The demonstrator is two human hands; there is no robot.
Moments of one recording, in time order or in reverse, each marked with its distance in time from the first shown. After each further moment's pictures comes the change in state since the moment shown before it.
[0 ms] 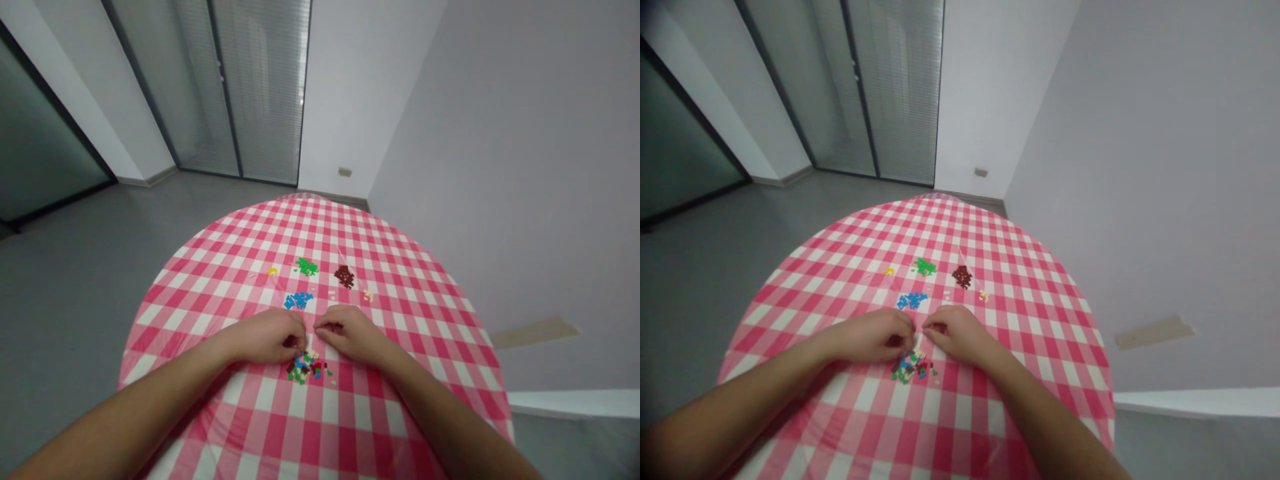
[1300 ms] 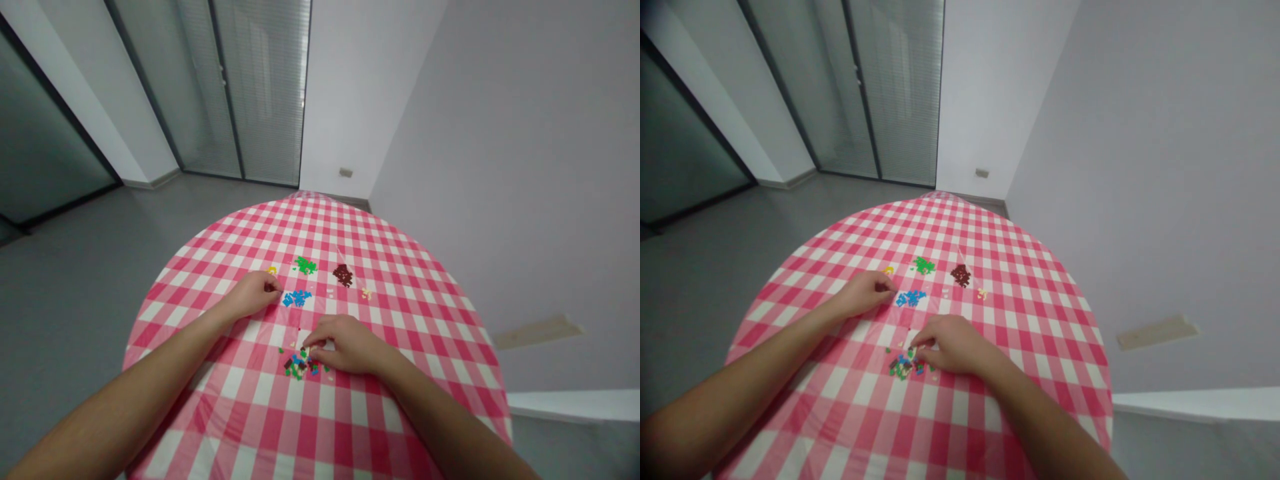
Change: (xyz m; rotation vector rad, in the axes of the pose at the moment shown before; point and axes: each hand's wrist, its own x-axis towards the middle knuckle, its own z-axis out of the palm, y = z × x) left_hand -0.009 -0.058 -0.024 0.024 0.549 -0.525; right_hand -0.006 -0.010 0.001 -0.050 -0.223 -0.039
